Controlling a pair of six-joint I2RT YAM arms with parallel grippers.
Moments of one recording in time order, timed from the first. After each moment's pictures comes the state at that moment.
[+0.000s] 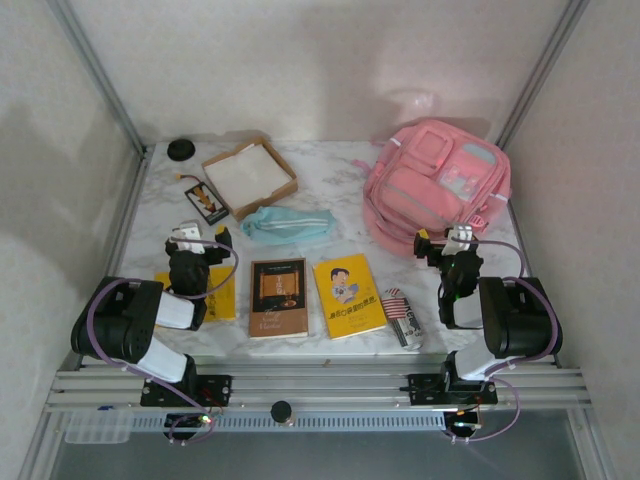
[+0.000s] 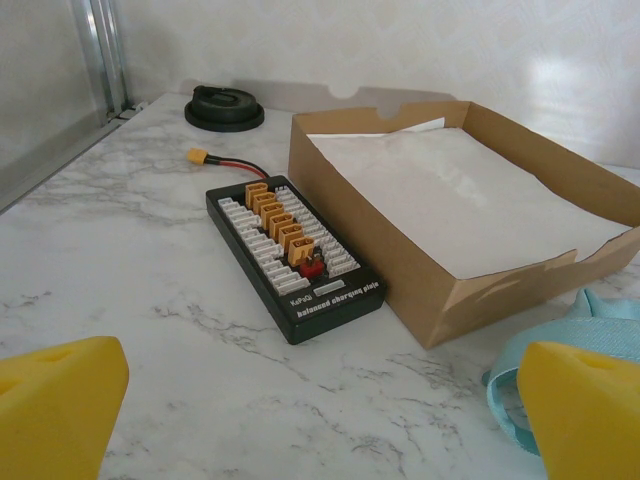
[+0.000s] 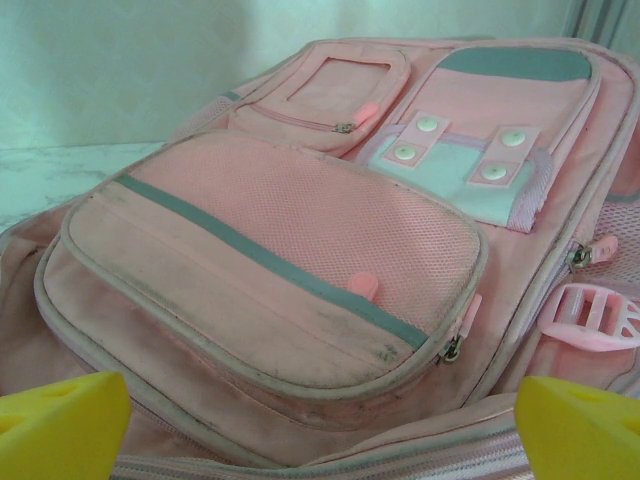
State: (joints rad) left arm -0.07 1.53 0.21 1.18 -0.20 -0.15; right arm 0.02 1.54 0.20 1.18 0.00 0.04
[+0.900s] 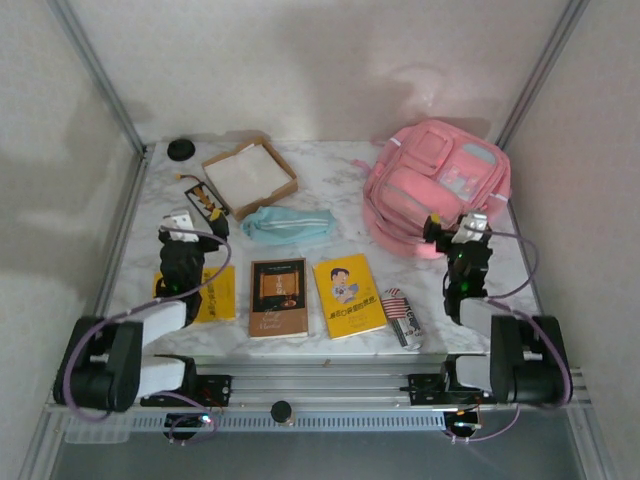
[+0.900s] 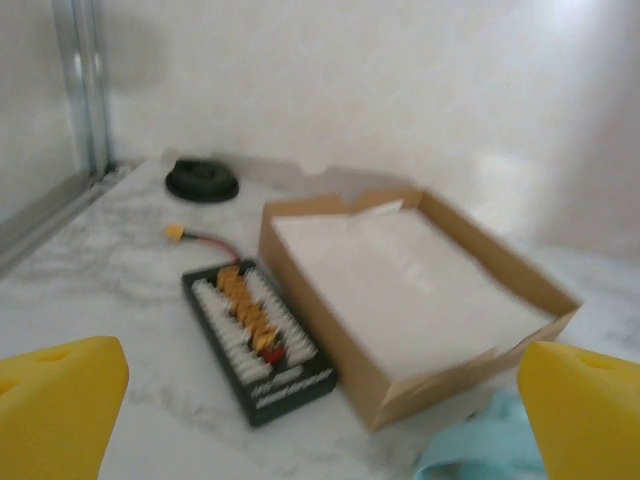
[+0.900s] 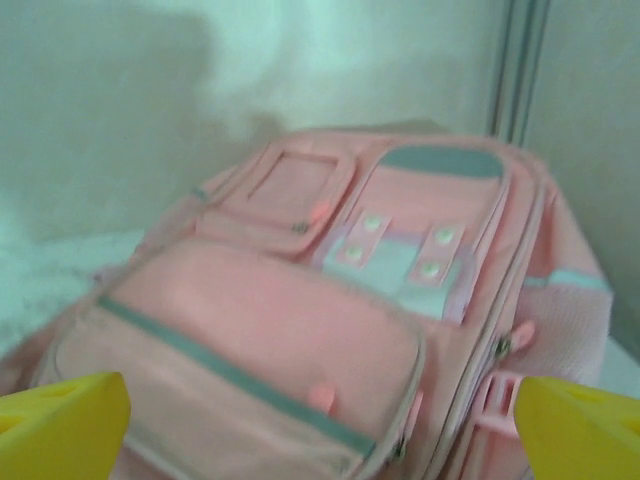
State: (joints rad) left arm -0.07 1.21 0.31 0.85 -0.17 -0.22; right arm 0.02 1.23 0.32 0.84 0.11 0.10
